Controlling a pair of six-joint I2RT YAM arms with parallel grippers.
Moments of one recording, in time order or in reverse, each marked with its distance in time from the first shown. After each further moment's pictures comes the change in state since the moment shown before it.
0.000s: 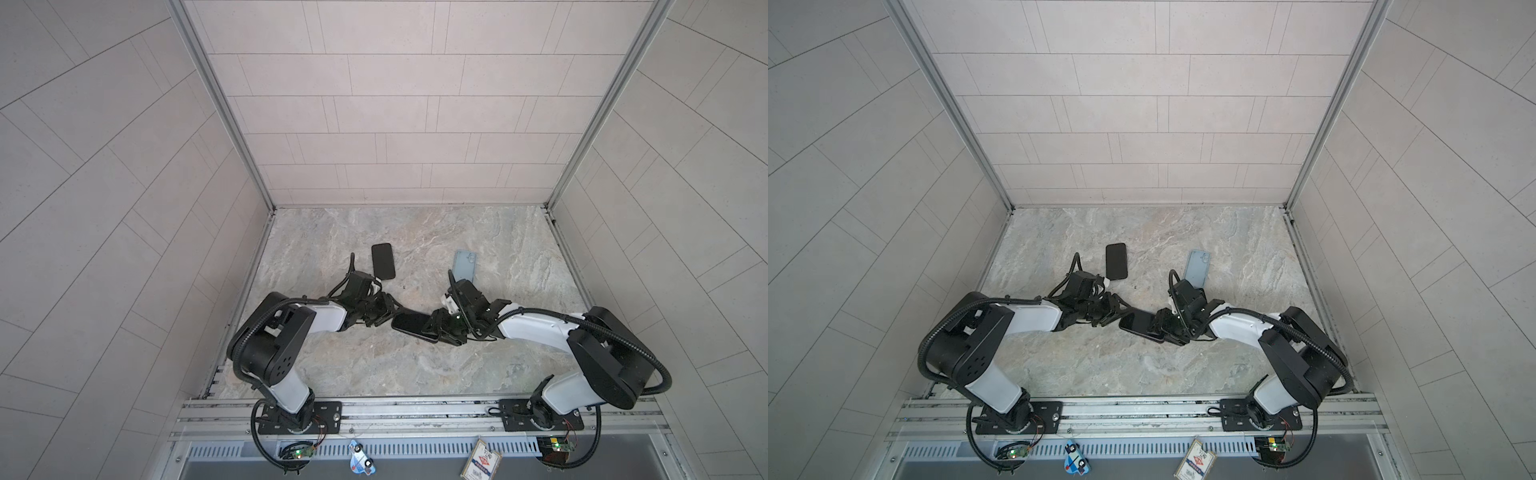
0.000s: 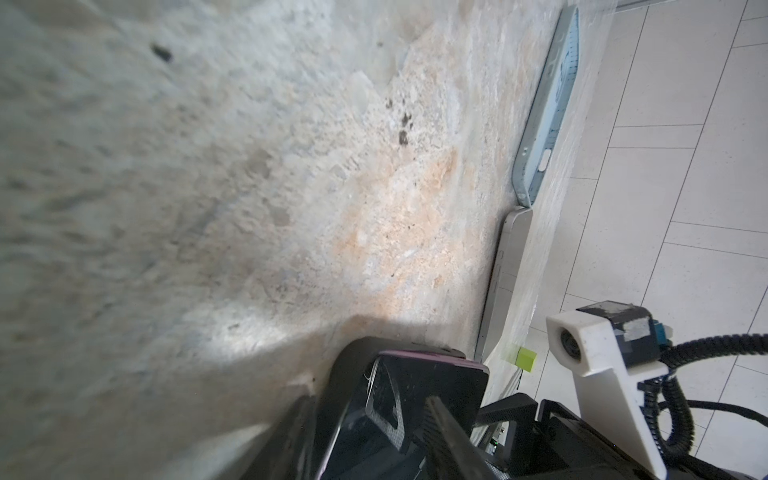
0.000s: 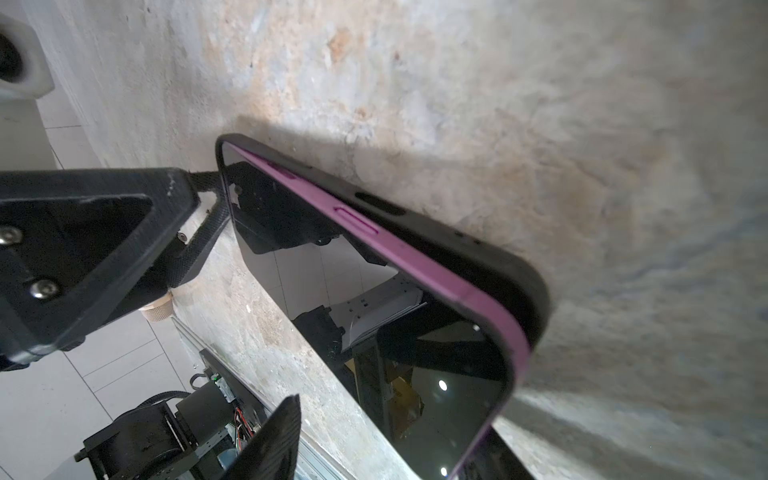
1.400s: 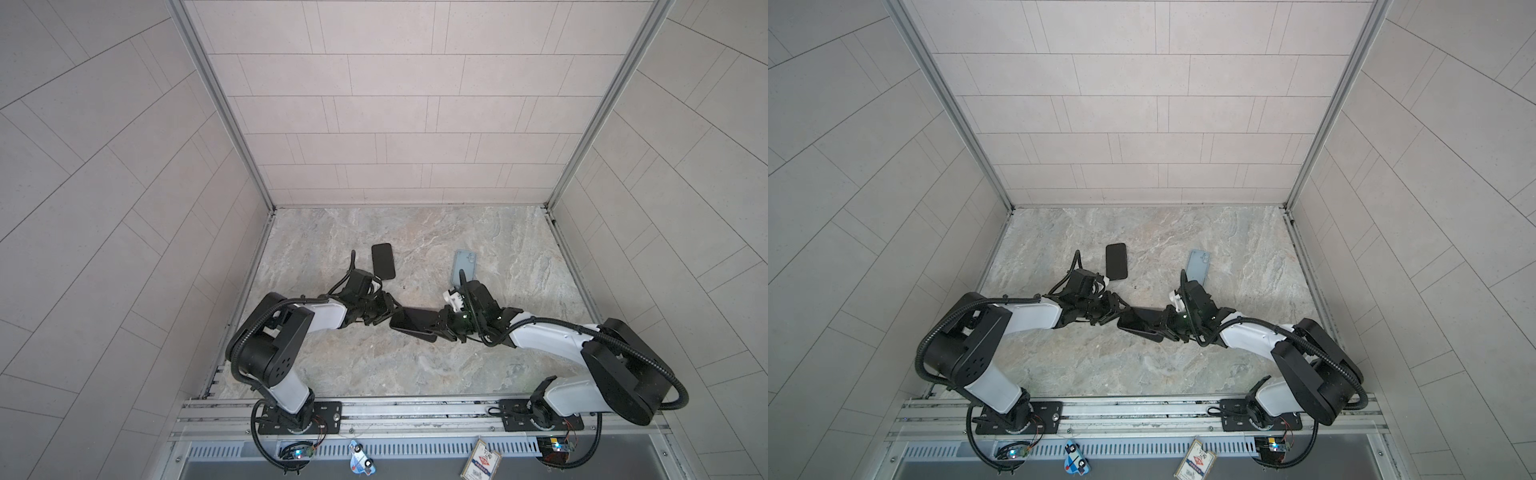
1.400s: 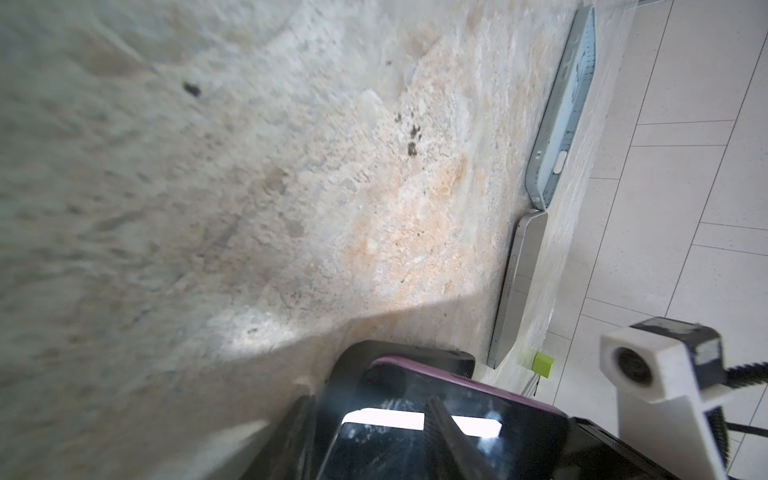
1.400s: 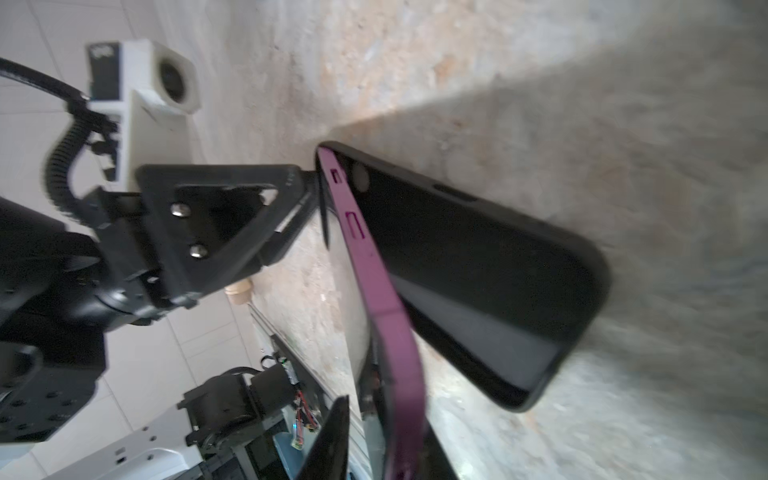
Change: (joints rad) left arm 0.002 -0.011 0.035 -0.090 -0.027 0.044; right arm -0.040 -0.100 -0.130 0.220 -0.088 0.094
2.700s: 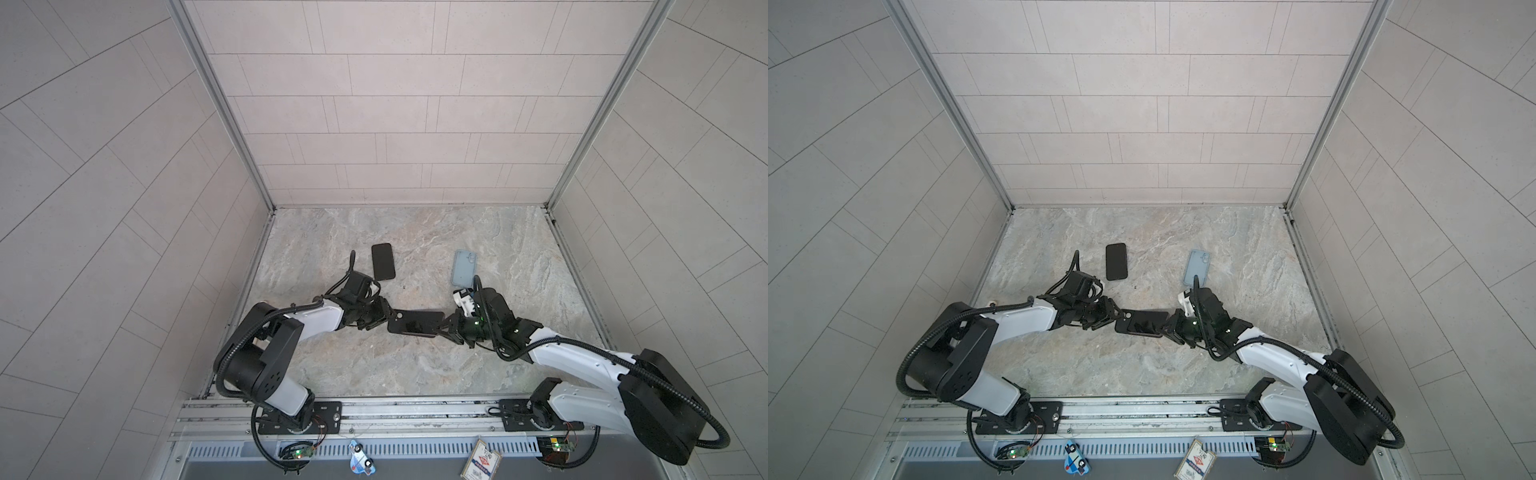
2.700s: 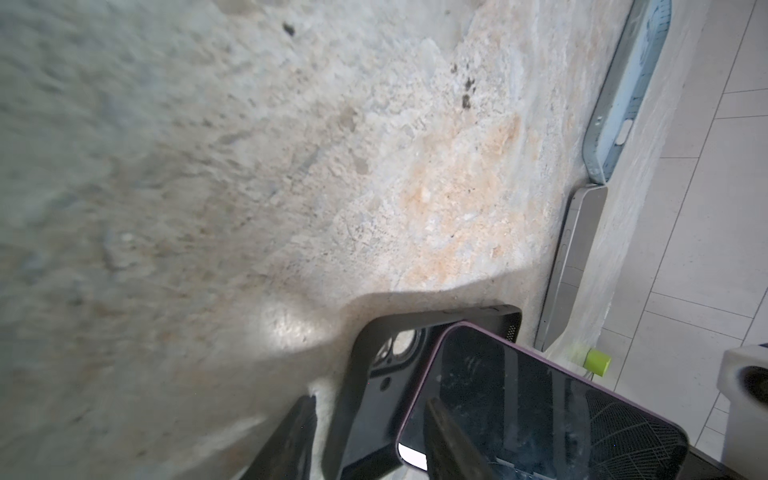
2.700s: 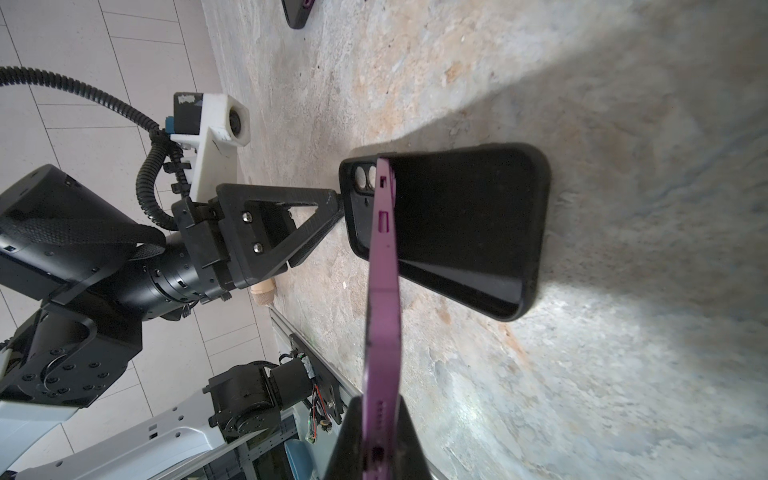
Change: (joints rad) left arm -0.006 -0.083 0.001 -0.190 -0.076 0.089; right arm 0.005 -0.232 -0.102 0.005 0.039 0.055
